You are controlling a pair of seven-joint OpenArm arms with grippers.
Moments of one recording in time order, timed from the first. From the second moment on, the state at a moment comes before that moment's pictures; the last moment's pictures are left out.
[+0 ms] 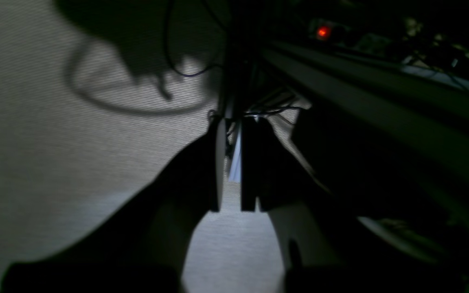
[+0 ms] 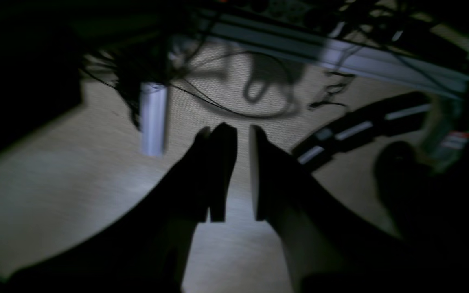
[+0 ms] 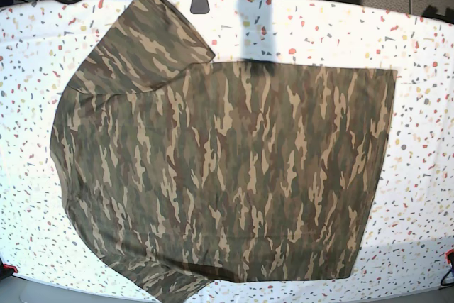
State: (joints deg) left arm 15.4 1.2 -25.5 19.2 12.0 -14.8 -9.3; right arm -12.8 10.3 -6.4 21.4 -7.3 8.4 0.0
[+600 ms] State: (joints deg) left arm 41.0 1.5 -25.4 59.2 3.7 -32.0 -1.4; right arm -47.4 22.7 -6.3 72.1 2.4 10.5 -0.7
